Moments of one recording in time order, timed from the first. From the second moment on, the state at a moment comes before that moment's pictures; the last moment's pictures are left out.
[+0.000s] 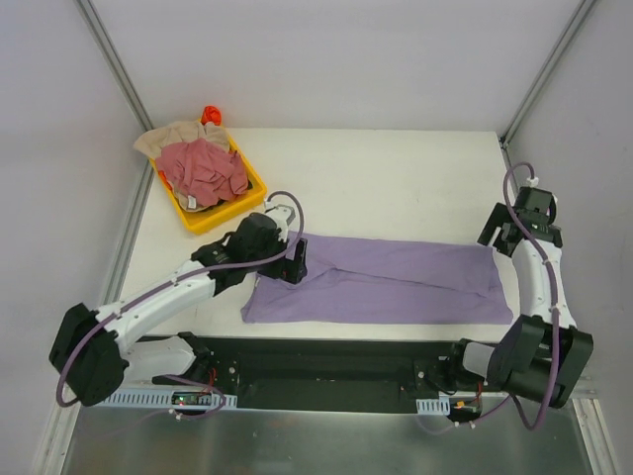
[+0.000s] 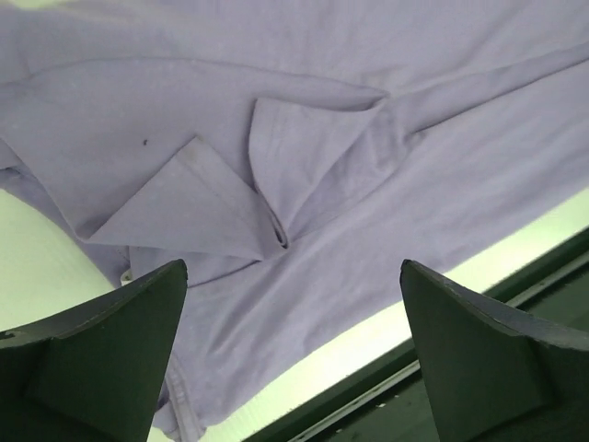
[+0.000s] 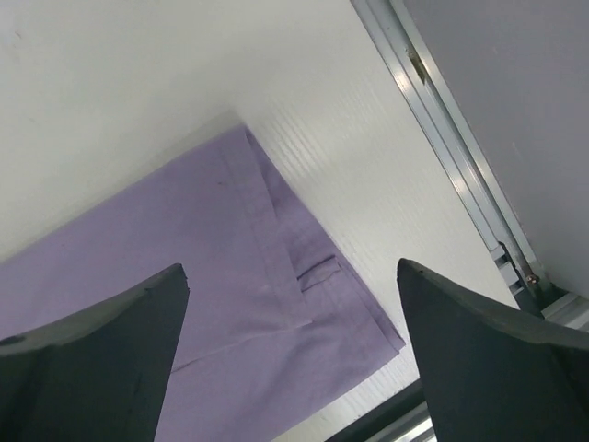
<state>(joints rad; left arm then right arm) -0.70 1.18 0.77 -0.40 0.03 -0.38 -0.29 1.25 0.94 -0.64 0.26 0.14</state>
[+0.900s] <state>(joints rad) -0.69 1.60 0.97 -0.42 0.19 -0.47 -0.20 1.36 0.69 -0.43 -0.29 0.34</state>
